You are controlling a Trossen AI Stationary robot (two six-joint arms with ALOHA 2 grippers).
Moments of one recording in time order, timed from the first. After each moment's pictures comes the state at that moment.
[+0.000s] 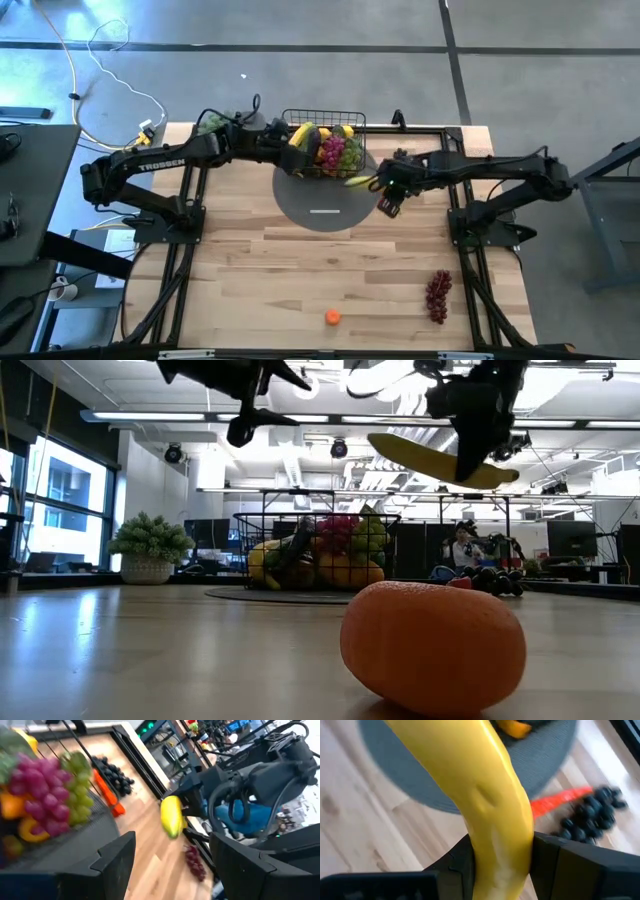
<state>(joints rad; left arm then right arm) 0.50 1.29 1.04 -0.12 0.27 -0.79 -0.11 1.31 1.14 -1.05 0.21 0.44</state>
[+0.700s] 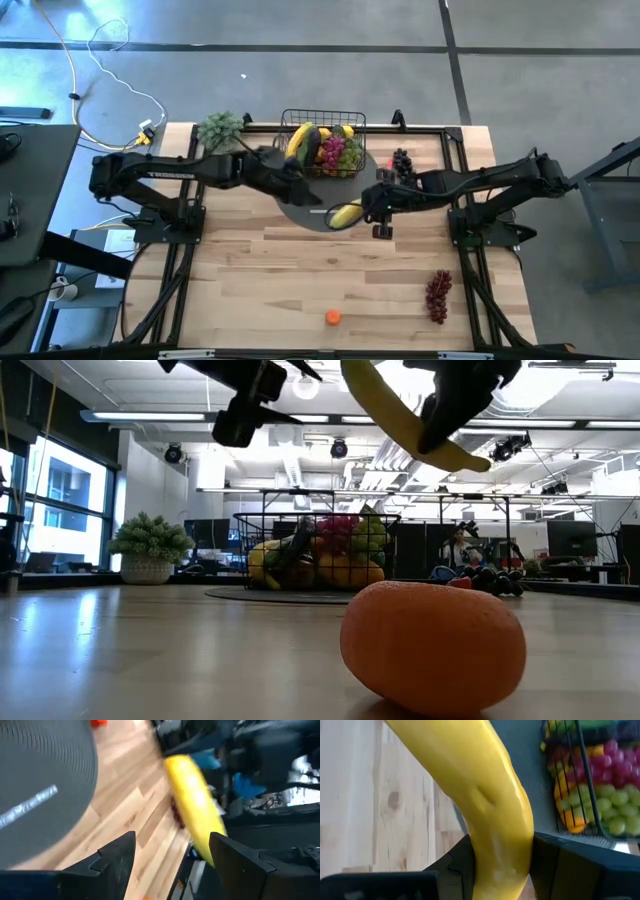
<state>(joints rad) 0.25 1.35 1.04 -0.20 0.25 -1.06 0.11 1.36 1.14 -0.75 0.25 0.06</state>
